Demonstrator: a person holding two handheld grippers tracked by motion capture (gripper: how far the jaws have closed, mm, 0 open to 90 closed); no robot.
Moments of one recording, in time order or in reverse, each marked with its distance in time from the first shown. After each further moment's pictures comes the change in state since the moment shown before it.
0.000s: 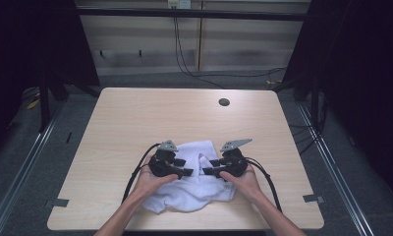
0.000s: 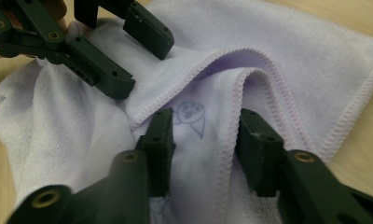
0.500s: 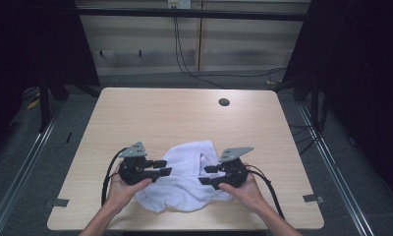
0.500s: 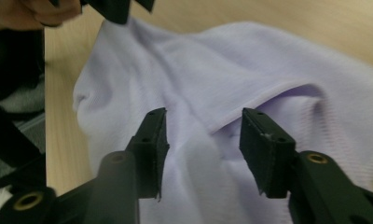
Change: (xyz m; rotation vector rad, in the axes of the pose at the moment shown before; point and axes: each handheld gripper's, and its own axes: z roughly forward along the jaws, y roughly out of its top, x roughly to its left) left arm -0.009 -0.011 -0.080 -0.146 0.024 0.001; right arm 0.041 0.003 -0.024 -0.070 0.043 -0.108
